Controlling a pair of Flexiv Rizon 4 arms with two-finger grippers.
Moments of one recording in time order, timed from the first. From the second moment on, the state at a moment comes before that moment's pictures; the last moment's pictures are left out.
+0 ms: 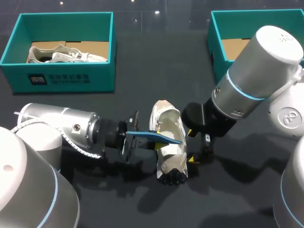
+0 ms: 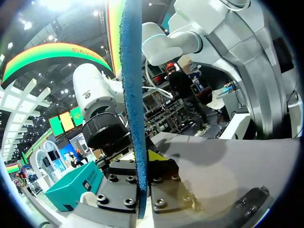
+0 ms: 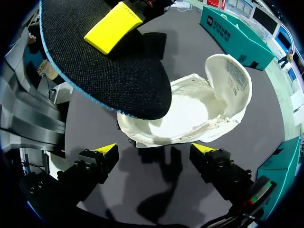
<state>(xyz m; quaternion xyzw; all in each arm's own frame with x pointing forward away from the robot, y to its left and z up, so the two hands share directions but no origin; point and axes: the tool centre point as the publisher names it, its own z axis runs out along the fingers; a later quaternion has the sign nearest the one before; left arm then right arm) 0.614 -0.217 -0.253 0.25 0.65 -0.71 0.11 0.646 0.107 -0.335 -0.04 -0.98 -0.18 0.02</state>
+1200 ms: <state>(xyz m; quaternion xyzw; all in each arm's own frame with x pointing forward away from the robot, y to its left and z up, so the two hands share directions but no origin) 0.616 -0.220 -0.264 0.22 0.65 -0.72 0.11 0.656 0.095 -0.356 -0.02 -0.97 -0.23 0.02</state>
